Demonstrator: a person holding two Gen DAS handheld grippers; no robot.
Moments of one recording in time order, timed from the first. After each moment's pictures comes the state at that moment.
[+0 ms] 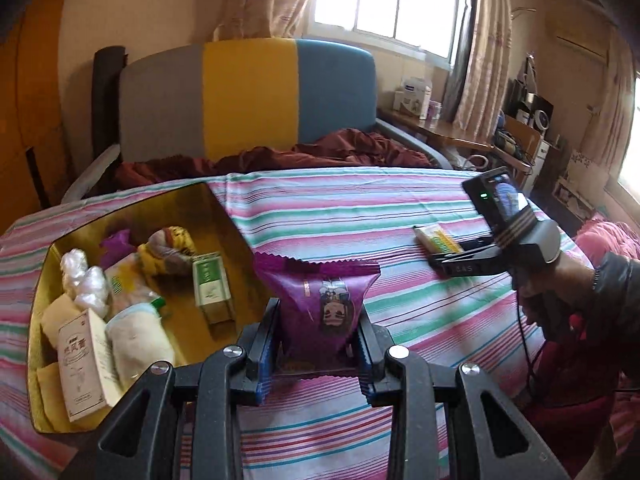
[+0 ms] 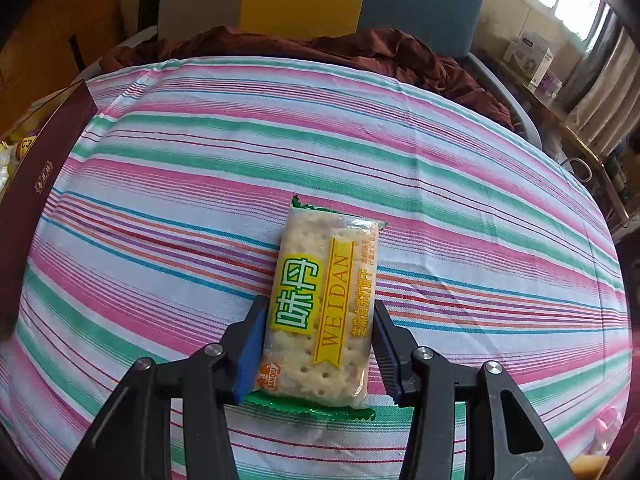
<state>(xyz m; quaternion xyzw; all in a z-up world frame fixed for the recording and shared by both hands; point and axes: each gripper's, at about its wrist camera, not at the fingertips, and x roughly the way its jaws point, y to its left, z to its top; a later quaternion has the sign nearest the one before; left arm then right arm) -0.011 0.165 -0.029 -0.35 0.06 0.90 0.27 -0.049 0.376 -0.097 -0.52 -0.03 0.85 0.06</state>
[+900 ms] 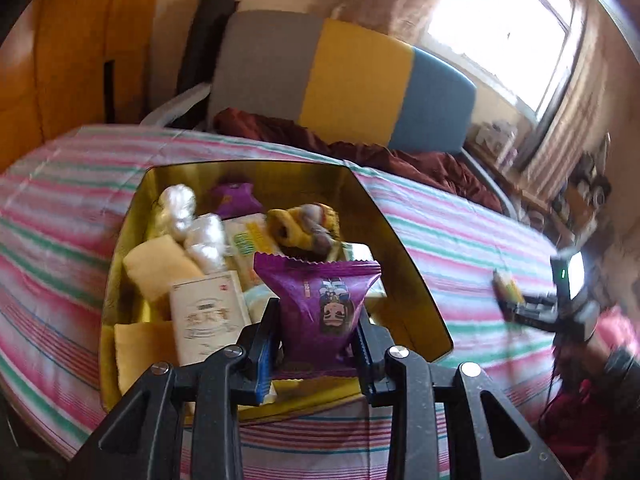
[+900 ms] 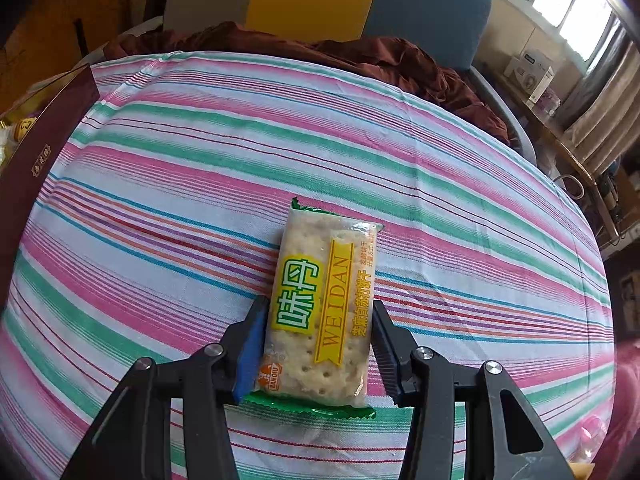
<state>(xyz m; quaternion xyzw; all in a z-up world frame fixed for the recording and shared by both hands) -0.071 0.032 -0.029 -0.41 -0.08 0.89 0.16 -0.051 0.367 -0.097 -0.52 -0.07 0.85 0.07</state>
